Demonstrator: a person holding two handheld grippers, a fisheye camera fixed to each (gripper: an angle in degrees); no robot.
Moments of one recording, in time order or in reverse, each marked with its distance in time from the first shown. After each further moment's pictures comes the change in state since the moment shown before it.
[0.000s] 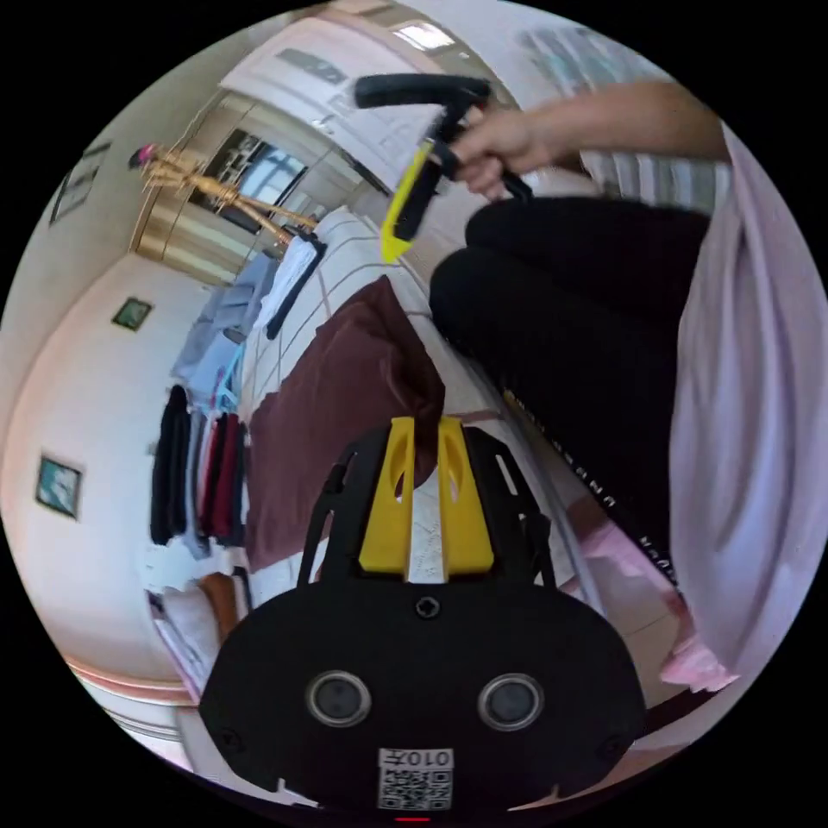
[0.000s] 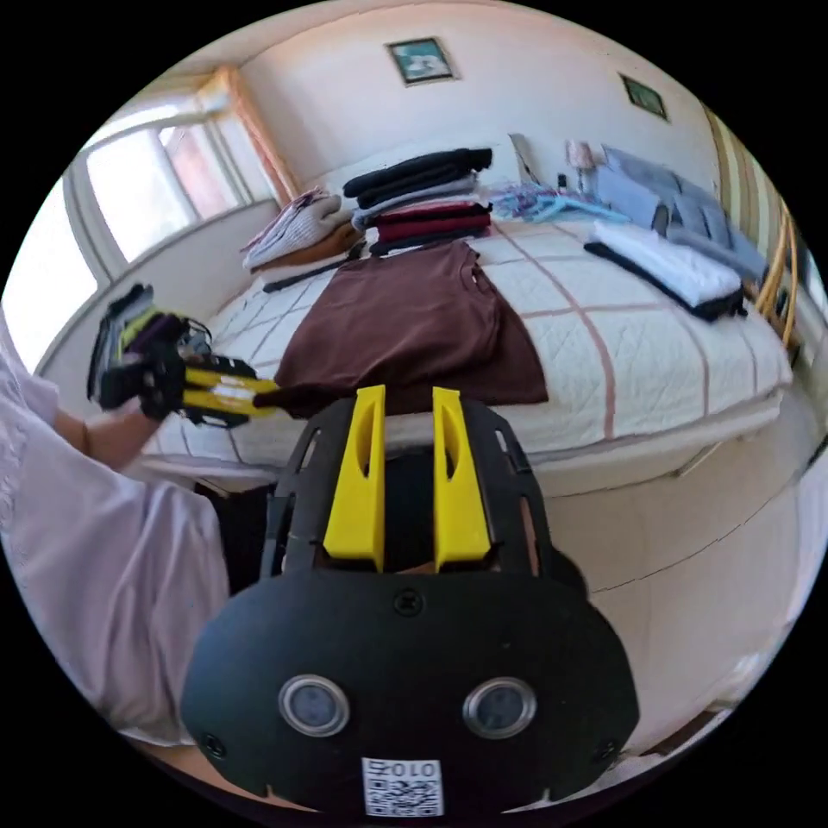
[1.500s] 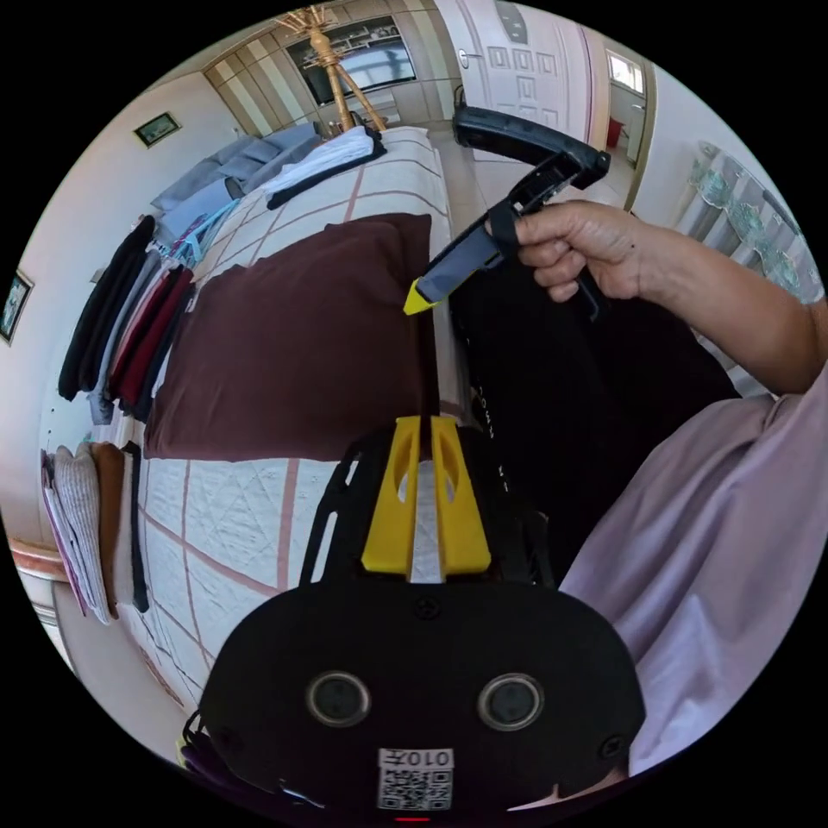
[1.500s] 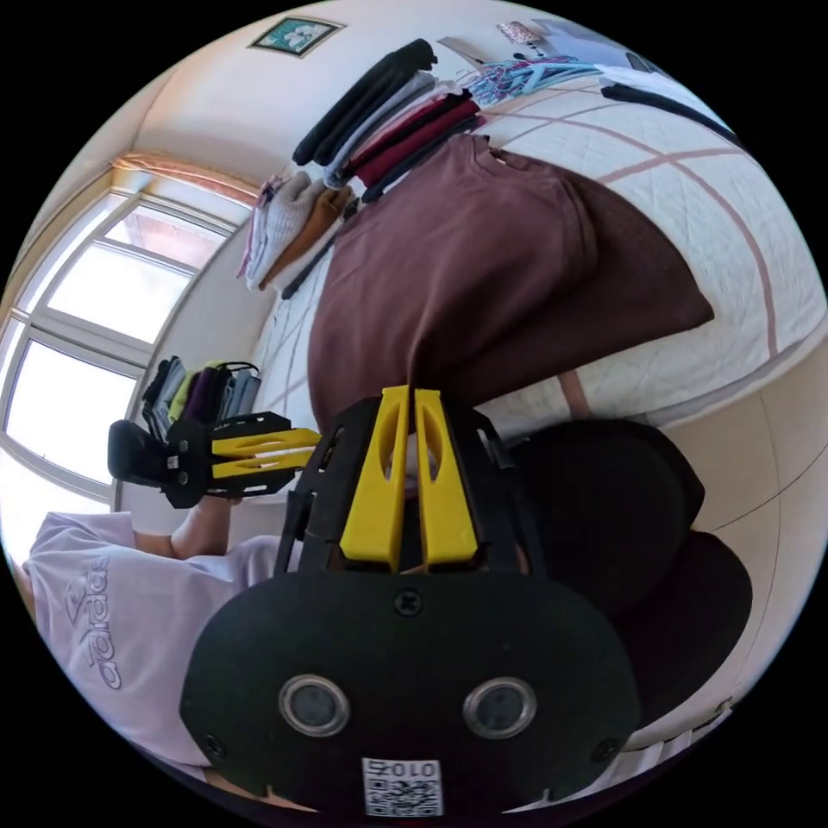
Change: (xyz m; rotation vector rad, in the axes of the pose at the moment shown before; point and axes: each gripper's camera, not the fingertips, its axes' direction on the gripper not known) left arm -0.070 -0.019 0.003 -0.199 0.311 -0.457; right arm 0.154 -0.233 -0.070 -0.244 -0.423 0.379
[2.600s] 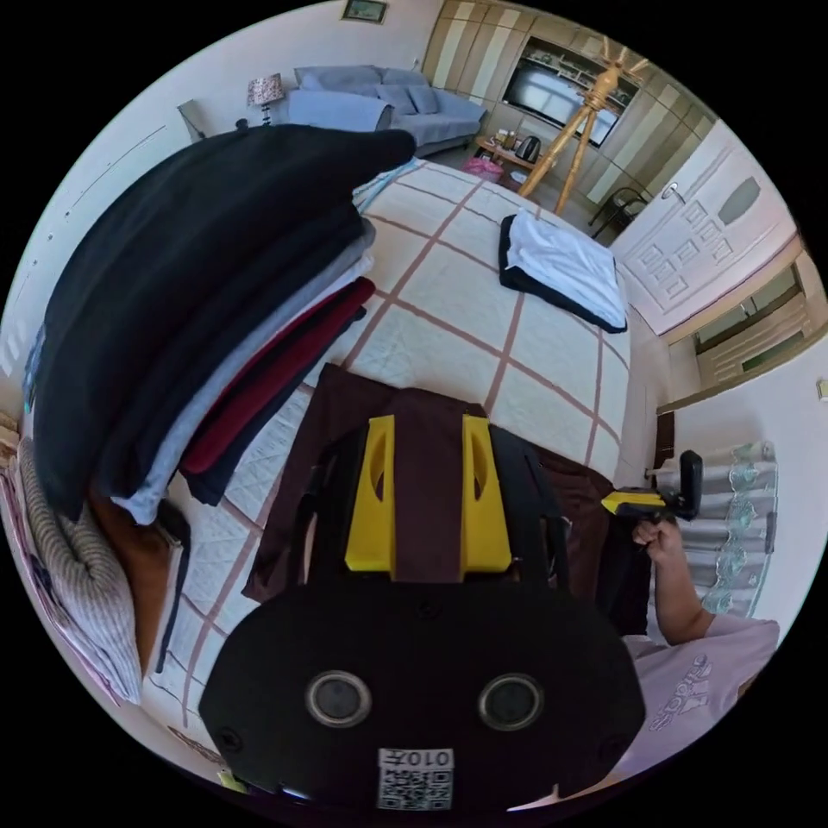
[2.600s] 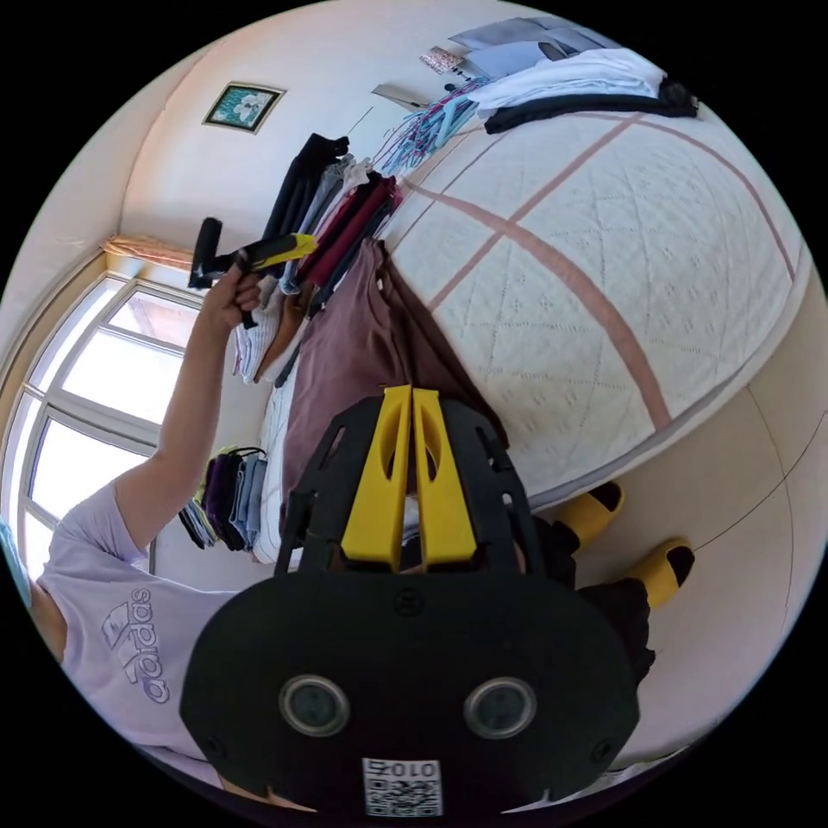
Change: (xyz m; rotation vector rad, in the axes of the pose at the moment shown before) left arm -0.416 -0.352 -0.096 -0.027 0.235 -0.510; right arm 0.143 -0.098 -0.118 0.175 -0.088 0.153
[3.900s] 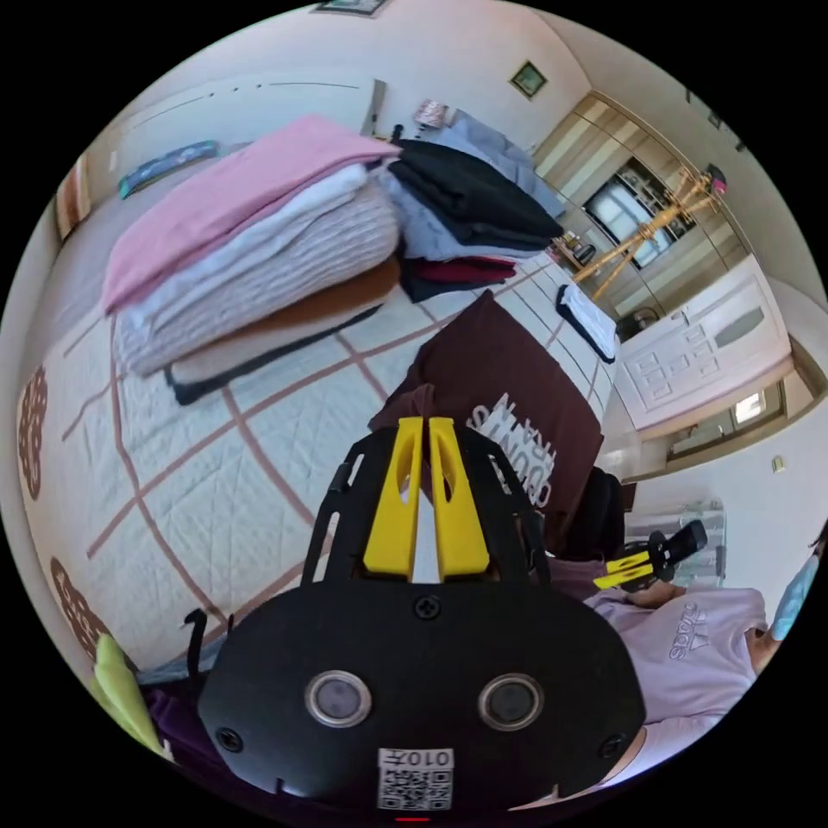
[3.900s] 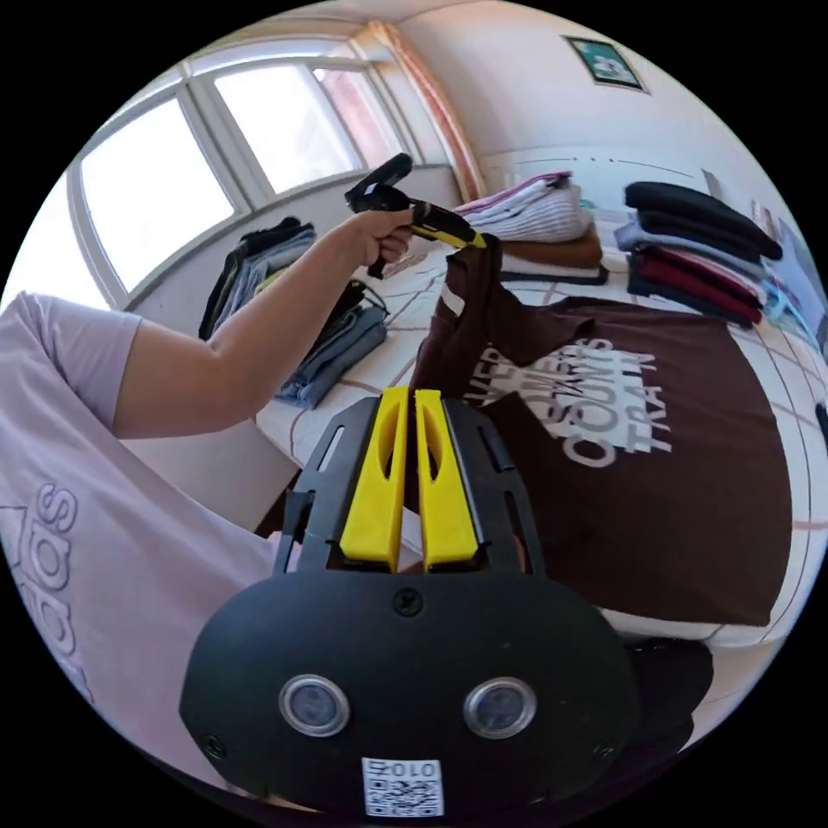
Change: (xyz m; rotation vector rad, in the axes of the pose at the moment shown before) left arm -0.069 0.318 -0.323 0.187 0.112 -0.369; right arm -0.218 0.296 0.353 -0.127 0.018 -0.782
